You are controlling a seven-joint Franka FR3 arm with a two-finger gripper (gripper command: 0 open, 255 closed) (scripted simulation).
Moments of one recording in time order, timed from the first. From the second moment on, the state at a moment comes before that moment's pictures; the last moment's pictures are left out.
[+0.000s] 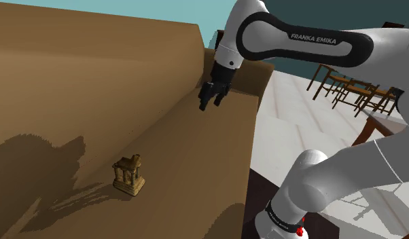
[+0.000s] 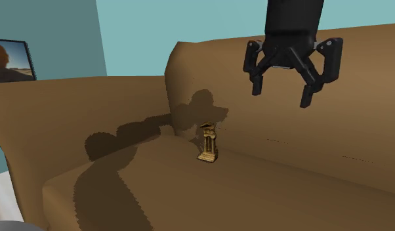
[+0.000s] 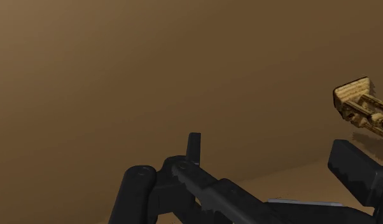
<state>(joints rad) 0.05 -0.60 0.10 -2.26 0.13 1.78 0.10</state>
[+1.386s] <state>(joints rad) 0.24 0.06 0.41 -1.84 -0.03 1.87 0.17</state>
